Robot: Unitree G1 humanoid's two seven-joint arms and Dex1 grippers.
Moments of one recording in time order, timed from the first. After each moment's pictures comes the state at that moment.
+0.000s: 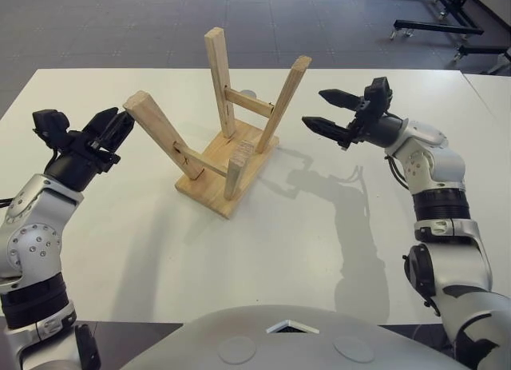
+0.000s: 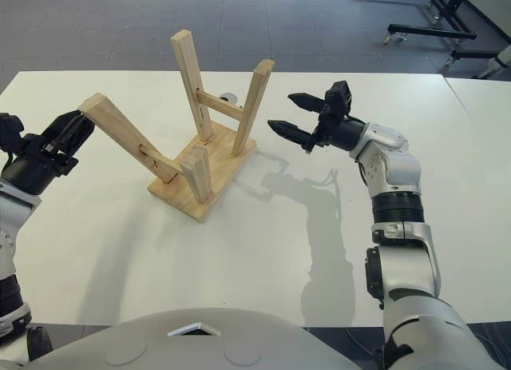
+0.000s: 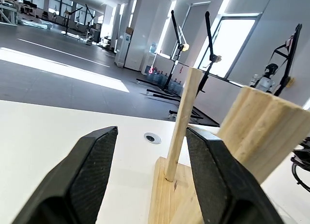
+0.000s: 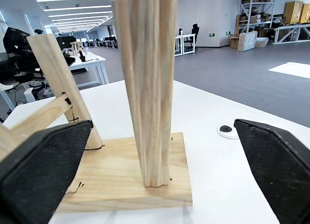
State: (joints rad) left arm 0.01 0.53 0.48 -0.30 -0.91 0.61 -0.50; right arm -0.60 -0.47 -0.06 0.50 0.51 0.26 1.12
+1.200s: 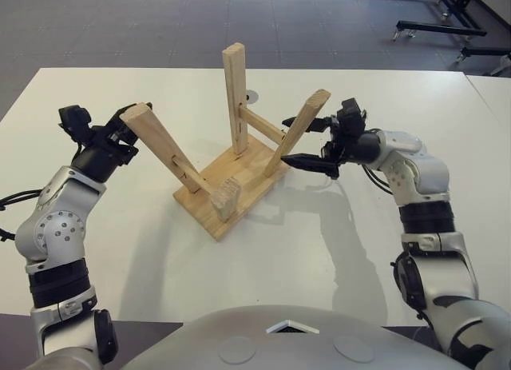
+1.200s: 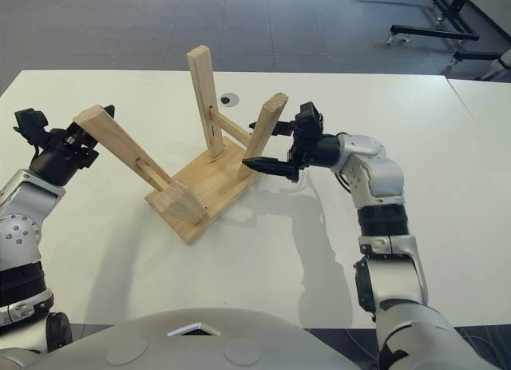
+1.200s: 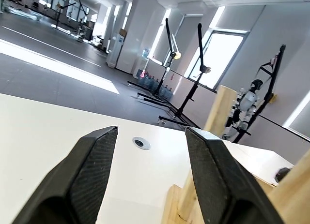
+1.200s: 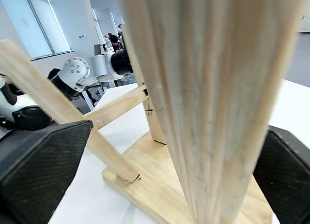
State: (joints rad) left arm -0.09 0.43 0.41 -0.21 -0.86 0.58 -0.42; right arm -0.40 -0.45 0.00 0.06 0.54 0.52 1.31
